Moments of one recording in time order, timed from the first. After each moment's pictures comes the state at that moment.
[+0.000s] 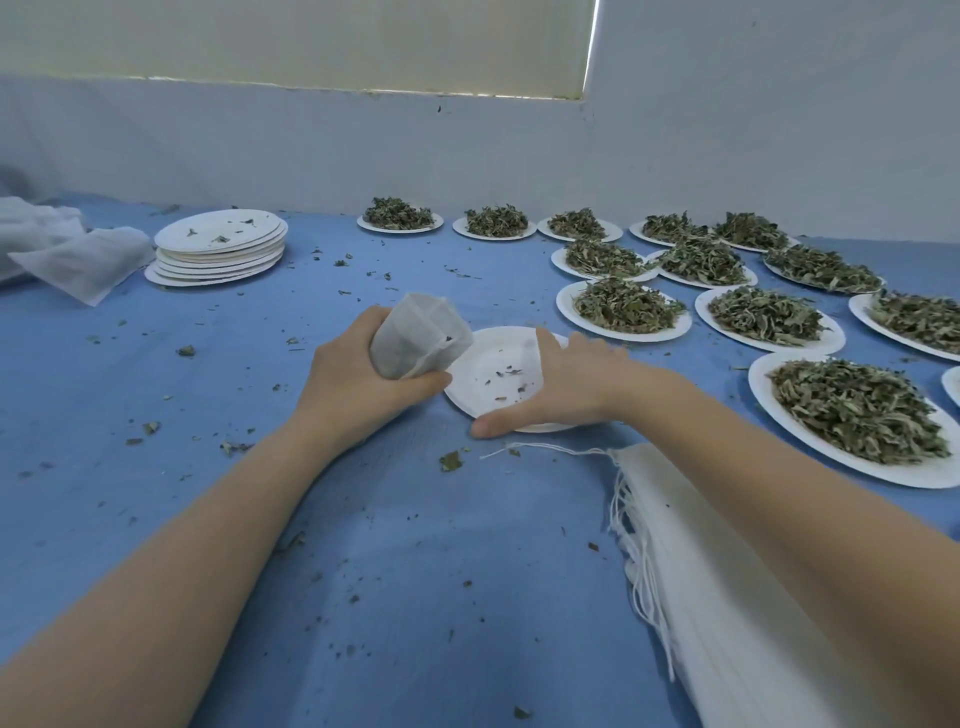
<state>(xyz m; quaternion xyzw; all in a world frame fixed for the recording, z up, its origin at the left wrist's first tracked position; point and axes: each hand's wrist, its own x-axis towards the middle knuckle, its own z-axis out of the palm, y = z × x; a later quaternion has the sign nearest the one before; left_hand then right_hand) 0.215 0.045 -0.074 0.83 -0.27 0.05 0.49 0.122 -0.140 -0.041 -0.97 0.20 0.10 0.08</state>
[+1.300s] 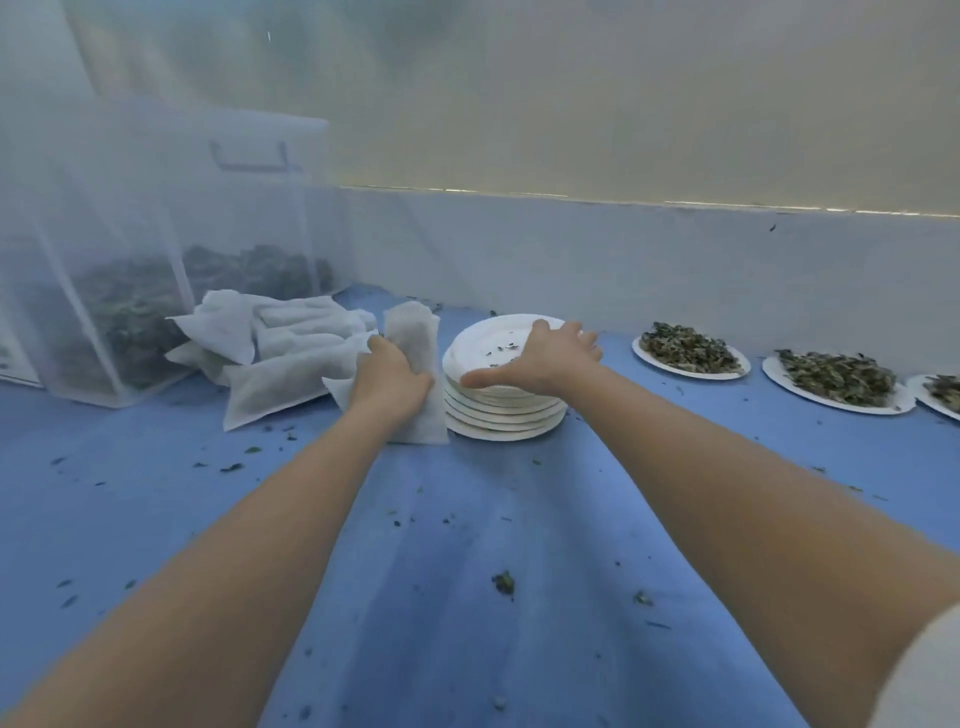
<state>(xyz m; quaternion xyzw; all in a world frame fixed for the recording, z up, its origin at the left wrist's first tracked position) 0.530 0.212 -0.033 0.93 0.05 0.12 0.35 0.515 0.046 -0.001 -0.98 0.11 -0.04 0.16</state>
